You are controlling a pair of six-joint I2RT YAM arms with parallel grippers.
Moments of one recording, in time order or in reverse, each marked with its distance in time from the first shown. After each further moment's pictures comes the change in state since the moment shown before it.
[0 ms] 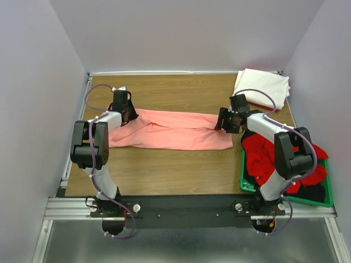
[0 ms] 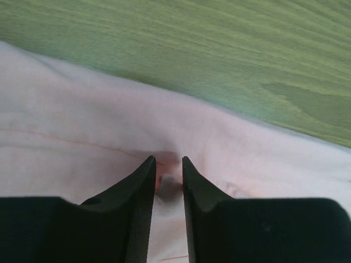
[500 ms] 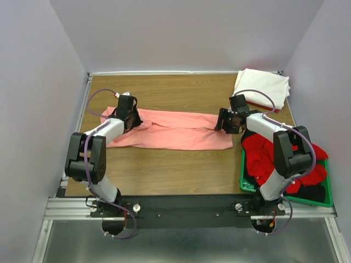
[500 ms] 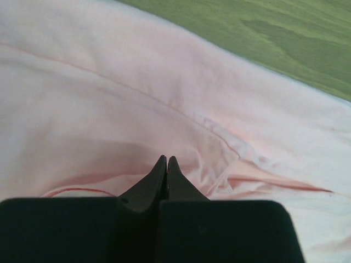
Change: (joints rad) left arm -0.090 -0.154 -0.106 -0.098 -0.065 -0.067; right arm 0.000 0.011 0.000 0.001 0.000 -0.001
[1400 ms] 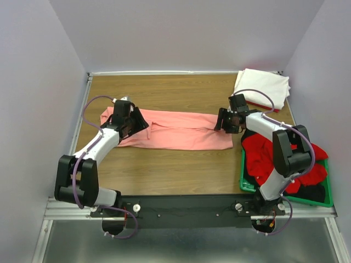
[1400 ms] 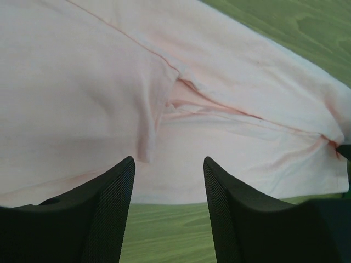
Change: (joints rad) left arm -0.052 -0.292 -0.128 -0.116 0.132 -0.130; right arm 0.000 0.022 0.011 -0.004 0.000 -0.013
